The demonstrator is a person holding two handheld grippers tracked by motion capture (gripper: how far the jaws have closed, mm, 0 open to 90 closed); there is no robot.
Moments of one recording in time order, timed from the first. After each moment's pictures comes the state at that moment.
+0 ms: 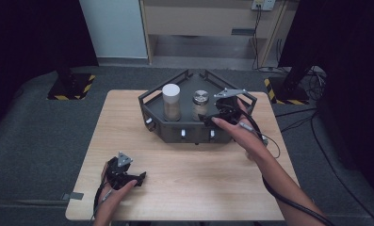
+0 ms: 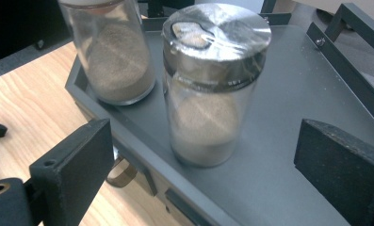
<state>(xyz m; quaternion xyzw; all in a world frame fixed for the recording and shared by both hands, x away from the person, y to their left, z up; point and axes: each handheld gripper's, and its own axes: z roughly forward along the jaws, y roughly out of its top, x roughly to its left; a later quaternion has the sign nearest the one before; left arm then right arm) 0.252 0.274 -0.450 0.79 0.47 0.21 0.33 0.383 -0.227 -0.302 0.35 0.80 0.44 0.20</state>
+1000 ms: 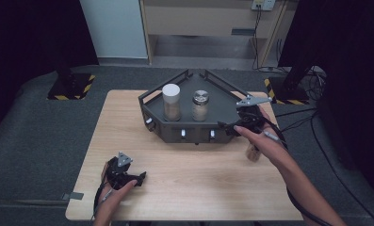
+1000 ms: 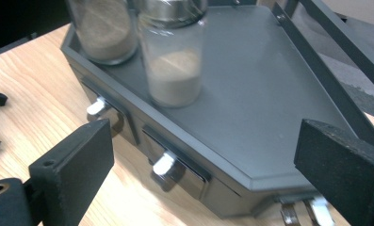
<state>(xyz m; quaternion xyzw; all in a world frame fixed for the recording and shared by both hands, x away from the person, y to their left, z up) 0.252 0.274 -0.450 0.79 0.47 0.21 0.33 0.351 -0.284 -0.296 0.36 0.80 0.43 0.20</state>
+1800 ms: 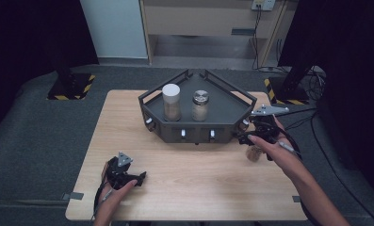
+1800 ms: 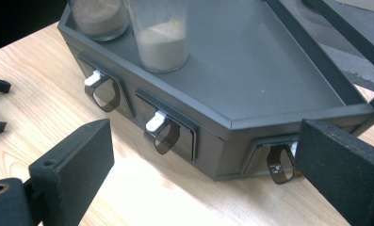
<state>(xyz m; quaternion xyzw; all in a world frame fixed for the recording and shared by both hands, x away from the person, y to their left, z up) 0.253 0.273 -0.450 0.79 0.47 0.21 0.33 0.325 -0.319 -0.308 0.38 0.79 0.44 0.20</state>
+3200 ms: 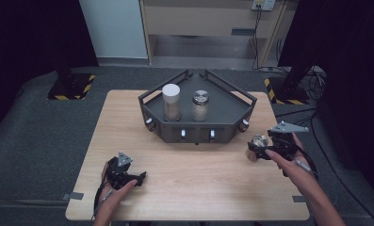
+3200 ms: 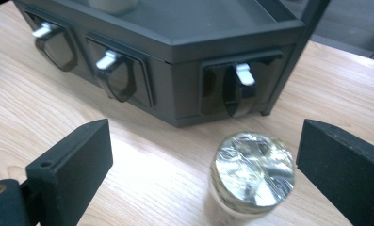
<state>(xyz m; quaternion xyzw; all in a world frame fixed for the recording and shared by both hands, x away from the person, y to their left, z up) 0.253 0.273 -0.450 0.79 0.47 0.21 0.33 0.289 -0.360 -0.343 0.42 0.77 0.42 0.22</state>
